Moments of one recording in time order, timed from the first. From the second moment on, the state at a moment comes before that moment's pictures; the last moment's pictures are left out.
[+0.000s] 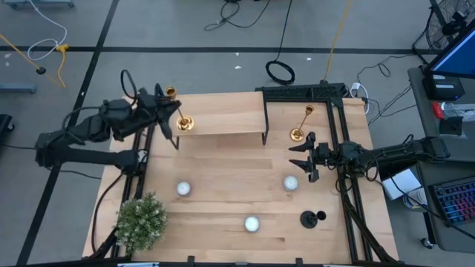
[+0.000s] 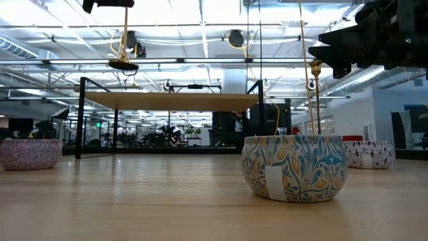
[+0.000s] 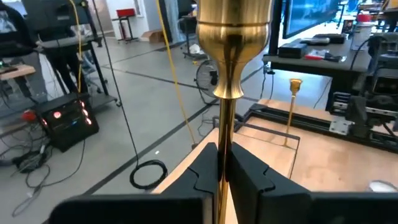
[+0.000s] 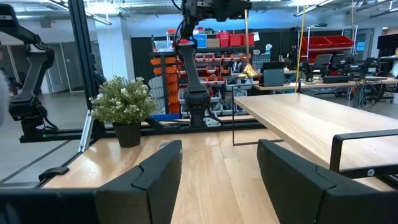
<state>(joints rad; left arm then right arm) 0.20 0.71 0.94 -0.37 -0.41 -0.01 0.03 0.59 0.01 0.71 0.05 0.06</state>
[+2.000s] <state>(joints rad) 0.82 0.83 0.72 -0.09 0.00 0.02 0.03 0.59 0.01 0.70 0.05 0.06</state>
